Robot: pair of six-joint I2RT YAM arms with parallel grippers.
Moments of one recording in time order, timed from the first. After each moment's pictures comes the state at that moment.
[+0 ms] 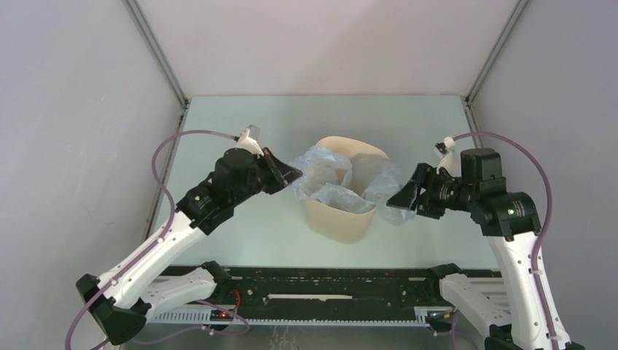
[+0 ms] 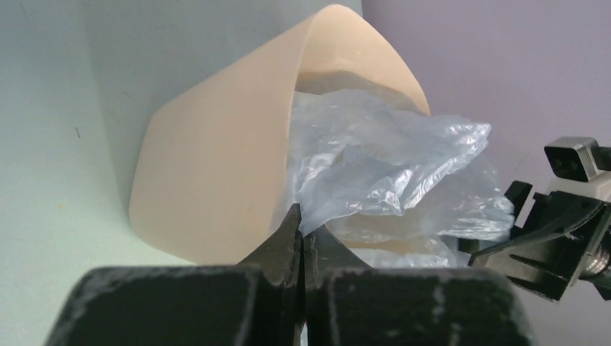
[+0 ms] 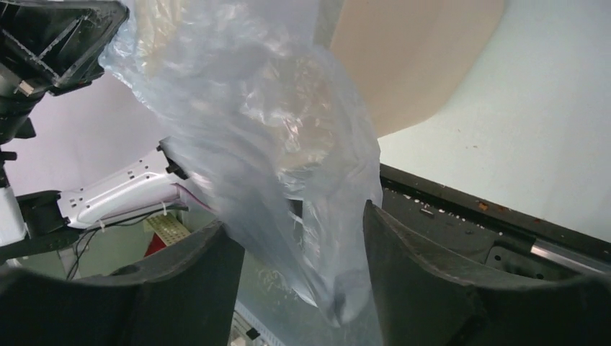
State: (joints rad) left arm -0.70 0.95 0.99 -0.41 -0.02 -0.97; right arm 0.19 0.85 1.24 -1.18 -0.57 0.54
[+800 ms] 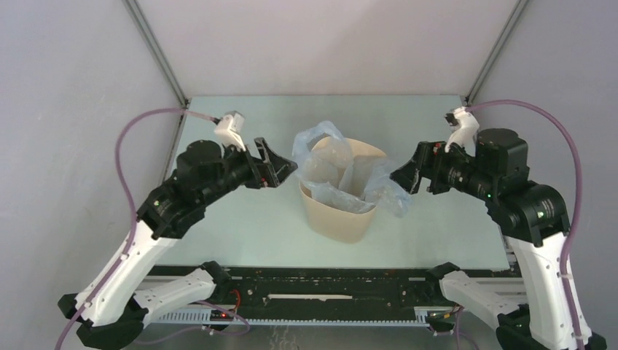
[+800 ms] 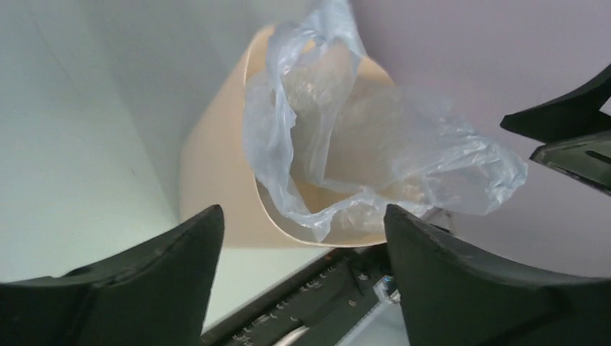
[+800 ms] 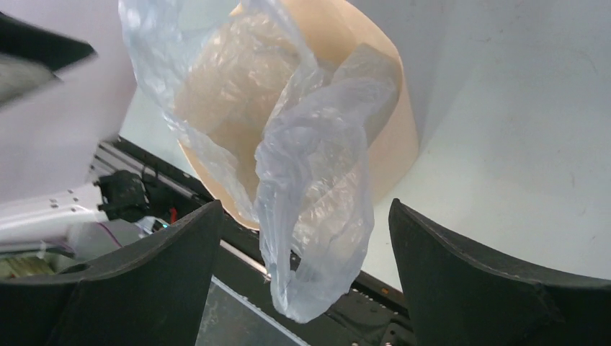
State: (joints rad) left arm -0.70 0.88 1.22 -0.65 0.03 -0.67; right arm 0.32 0.92 1.55 -1.13 -0.30 0.35
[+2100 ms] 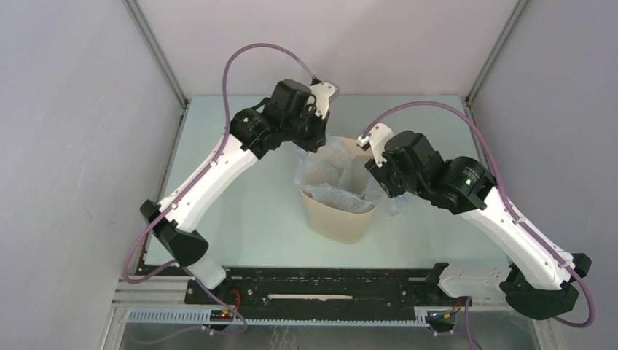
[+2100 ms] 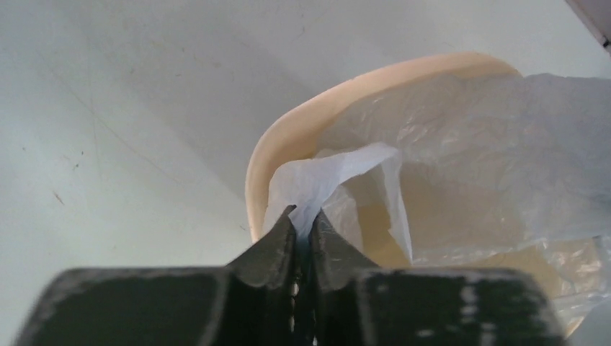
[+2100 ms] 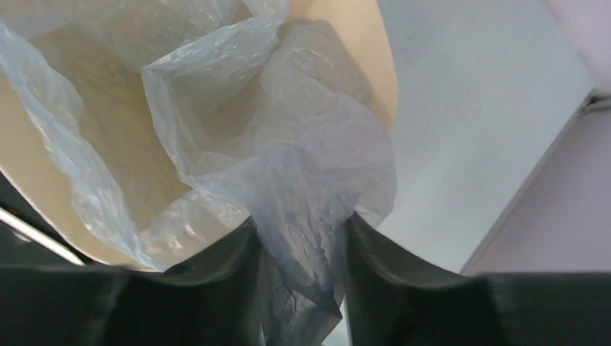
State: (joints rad) left arm -0.74 1.65 1.93 -0.93 0.07 -0.07; right arm 0.87 1.16 1.55 -1.16 0.32 -0.11
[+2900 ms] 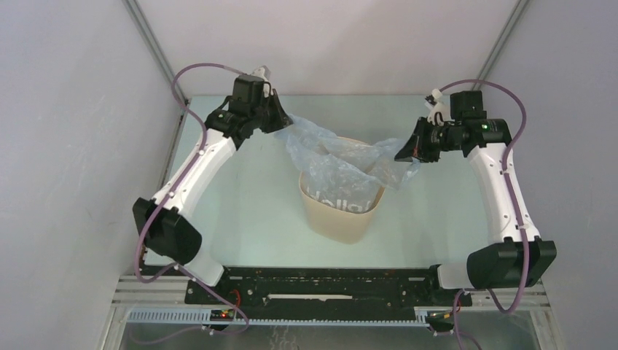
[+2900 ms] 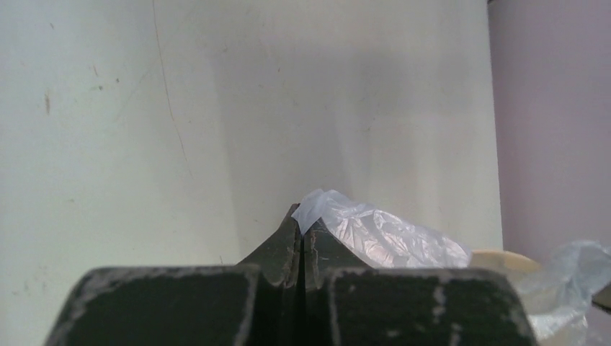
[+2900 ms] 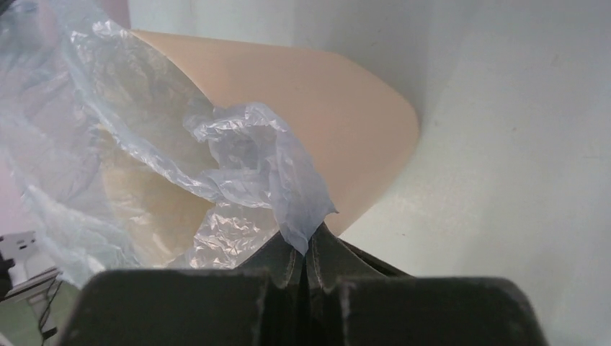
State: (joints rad) left arm -0.40 1.55 1.62 -0.61 0.07 -0.55; right arm 0.03 1.37 1.52 -1.10 -0.59 0.29
